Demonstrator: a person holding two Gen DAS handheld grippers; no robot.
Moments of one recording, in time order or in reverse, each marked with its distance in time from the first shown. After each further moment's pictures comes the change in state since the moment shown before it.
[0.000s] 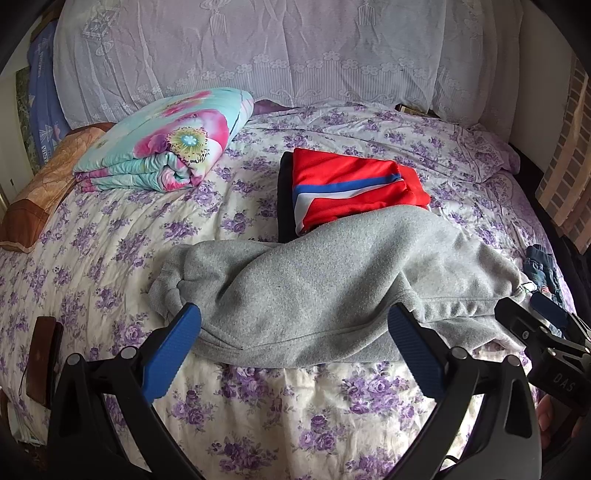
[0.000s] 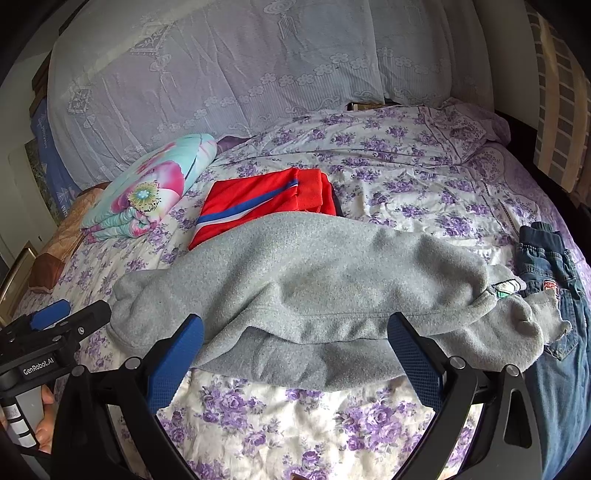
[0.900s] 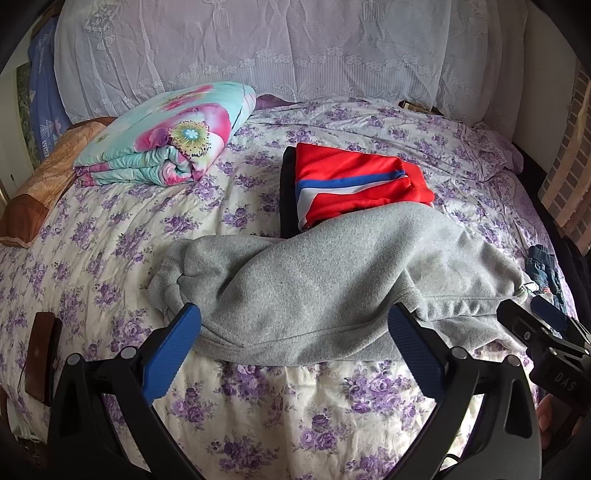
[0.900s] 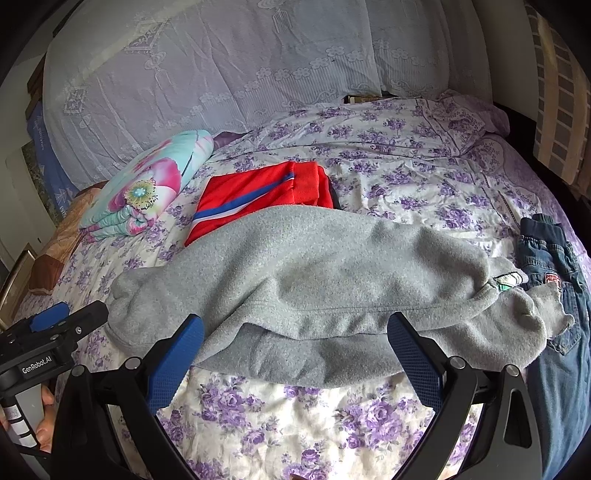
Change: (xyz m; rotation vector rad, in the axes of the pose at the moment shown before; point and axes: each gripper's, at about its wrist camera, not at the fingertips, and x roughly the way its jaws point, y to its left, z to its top) left arm 0.007 0.006 -0.007 -0.010 0.021 0.004; right arm 0.008 -0.002 -0.005 0.023 0.020 0.001
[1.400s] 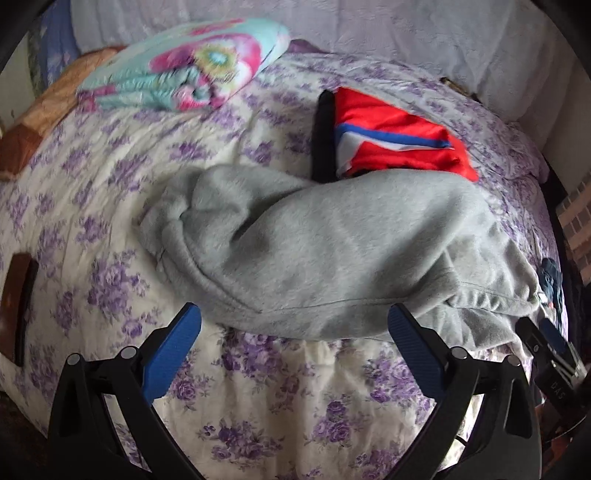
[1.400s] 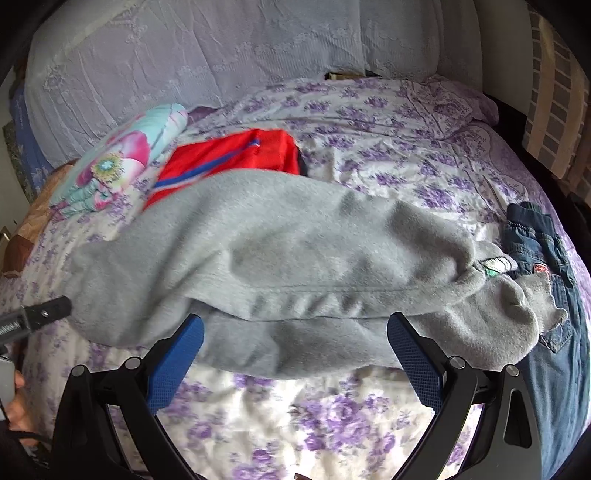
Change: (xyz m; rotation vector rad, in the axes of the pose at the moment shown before) left arm 0.060 0.047 -0.018 -0.206 0.222 -0.022; right arm 0.039 -0.032 -0.019 -0.034 0.085 -0.138
